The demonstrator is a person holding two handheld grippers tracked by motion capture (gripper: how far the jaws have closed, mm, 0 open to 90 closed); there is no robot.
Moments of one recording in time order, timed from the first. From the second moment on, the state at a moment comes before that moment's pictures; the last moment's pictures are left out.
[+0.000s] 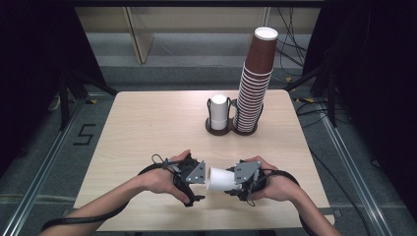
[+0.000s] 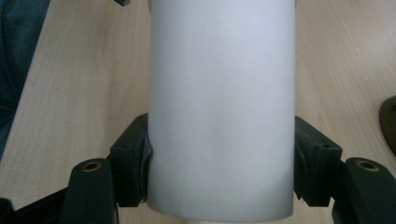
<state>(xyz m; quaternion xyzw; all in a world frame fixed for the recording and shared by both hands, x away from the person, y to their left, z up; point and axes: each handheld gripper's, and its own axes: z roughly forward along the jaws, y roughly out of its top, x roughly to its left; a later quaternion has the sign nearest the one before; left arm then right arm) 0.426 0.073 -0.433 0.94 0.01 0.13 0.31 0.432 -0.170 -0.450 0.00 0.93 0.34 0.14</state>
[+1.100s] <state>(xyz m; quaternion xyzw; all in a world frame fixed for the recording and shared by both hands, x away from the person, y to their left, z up) 0.440 0.085 -0.436 0.82 0.23 0.00 0.53 0.423 -0.193 -0.471 0.12 0.83 0.50 0.22</state>
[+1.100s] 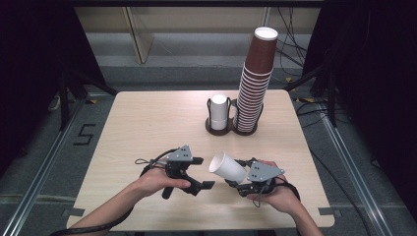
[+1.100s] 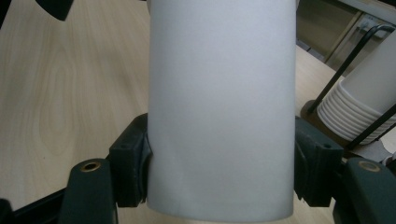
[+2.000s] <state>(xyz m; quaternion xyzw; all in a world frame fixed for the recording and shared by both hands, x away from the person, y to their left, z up) 0.454 0.061 -0.443 0.78 0.29 -0.06 0.56 0.417 -0.180 -0.468 0.11 0.82 0.51 0.23</state>
